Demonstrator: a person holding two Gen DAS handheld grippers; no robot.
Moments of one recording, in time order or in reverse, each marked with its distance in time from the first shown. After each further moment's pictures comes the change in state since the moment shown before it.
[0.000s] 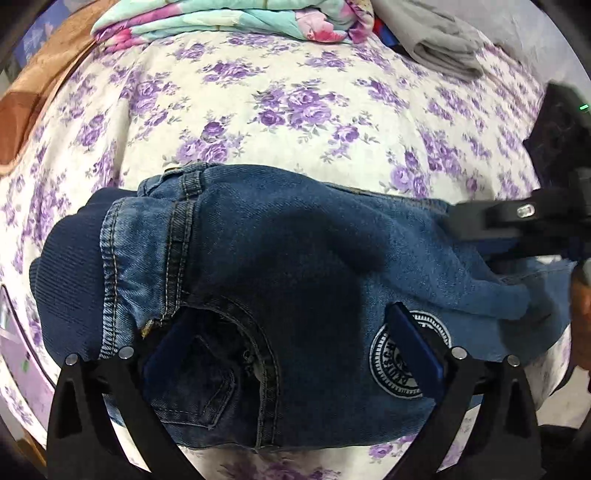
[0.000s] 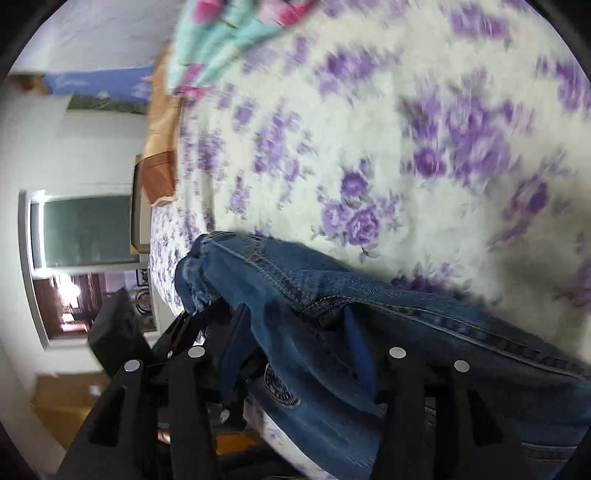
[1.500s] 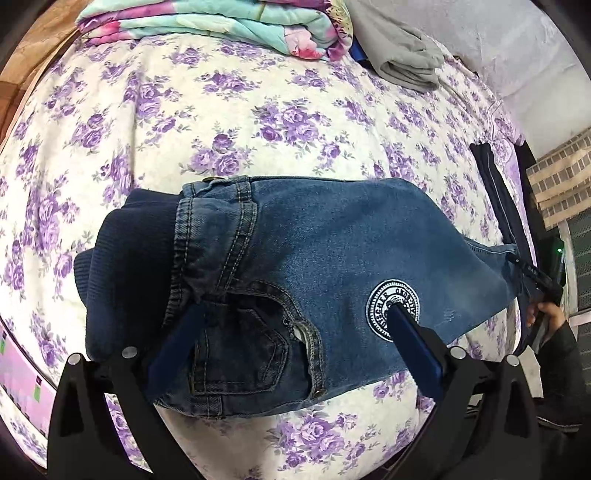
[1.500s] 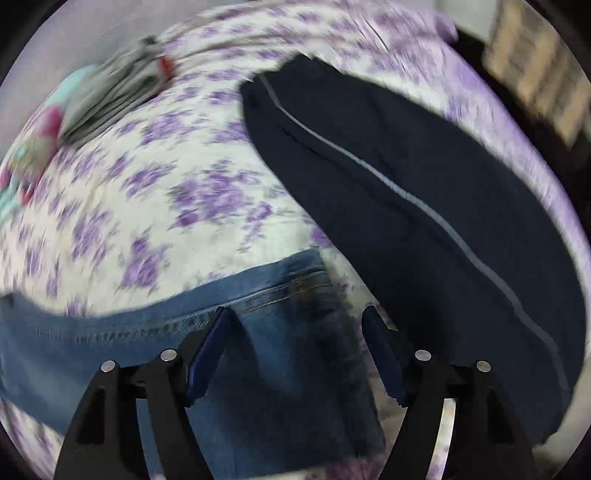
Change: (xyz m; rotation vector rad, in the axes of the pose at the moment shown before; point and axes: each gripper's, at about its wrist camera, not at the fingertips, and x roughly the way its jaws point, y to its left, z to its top) left arm -0.038 0.056 0.000 0.045 0.026 -0.233; right arm -0.243 -0.197 -0.175 0.209 -0.690 -0.850
